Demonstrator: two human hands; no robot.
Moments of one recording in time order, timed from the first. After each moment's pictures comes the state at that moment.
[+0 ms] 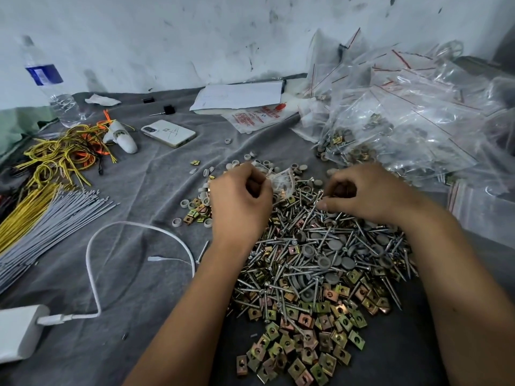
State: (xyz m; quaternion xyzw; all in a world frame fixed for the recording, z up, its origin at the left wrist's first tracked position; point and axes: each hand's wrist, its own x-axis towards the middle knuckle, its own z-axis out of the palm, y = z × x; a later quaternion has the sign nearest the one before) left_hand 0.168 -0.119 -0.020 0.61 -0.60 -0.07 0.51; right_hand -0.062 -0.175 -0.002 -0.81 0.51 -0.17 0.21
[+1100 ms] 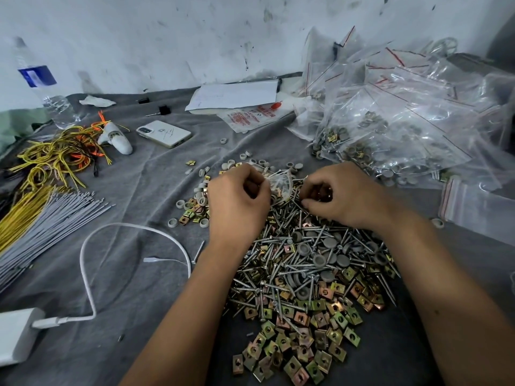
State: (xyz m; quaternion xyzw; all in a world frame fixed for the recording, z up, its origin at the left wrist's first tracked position) left_hand 0.166 -0.118 -0.020 0.61 -0.61 -0.07 0.51; right_hand -0.039 -0.176 -0.014 -0.86 0.41 -0.24 0.19
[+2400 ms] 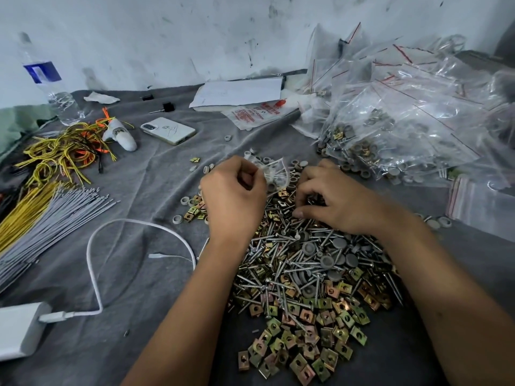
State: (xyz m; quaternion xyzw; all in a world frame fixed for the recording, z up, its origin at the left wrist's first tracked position) left_hand 0.173 -0.122 -0.018 0.63 -0.55 -0.04 0.55; right_hand -0.019 -0.164 -0.007 -0.89 0.40 -0.15 0.17
